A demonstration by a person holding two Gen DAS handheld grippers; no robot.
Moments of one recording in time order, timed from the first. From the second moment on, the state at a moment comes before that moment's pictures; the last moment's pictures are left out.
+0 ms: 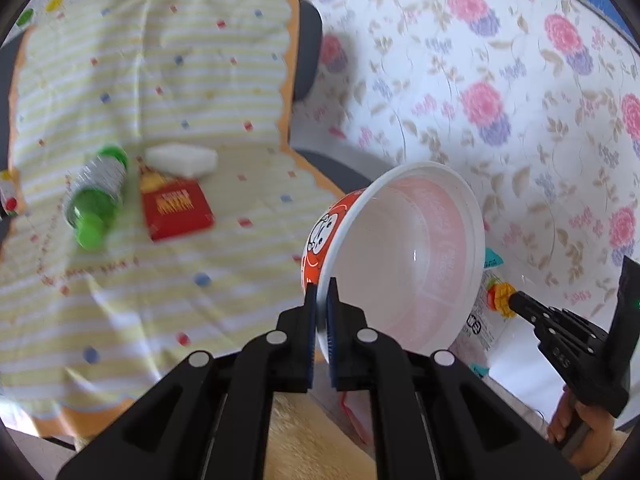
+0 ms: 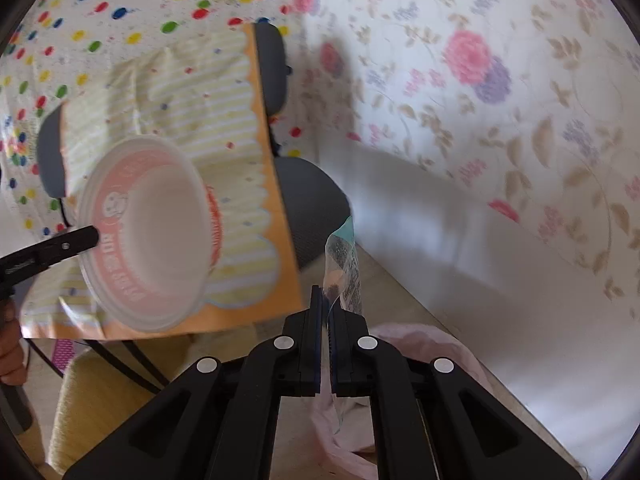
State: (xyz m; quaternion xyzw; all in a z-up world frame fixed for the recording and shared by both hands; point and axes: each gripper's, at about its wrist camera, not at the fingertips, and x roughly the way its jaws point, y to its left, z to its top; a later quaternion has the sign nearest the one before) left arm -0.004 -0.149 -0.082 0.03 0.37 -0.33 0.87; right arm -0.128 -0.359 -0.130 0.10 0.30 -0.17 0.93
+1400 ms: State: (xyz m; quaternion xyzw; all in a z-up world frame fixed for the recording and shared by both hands) left arm -0.042 -0.340 -0.156 0.14 0.47 -0.47 0.73; right arm -0.200 -0.446 -0.116 0.19 0.24 -0.25 0.92
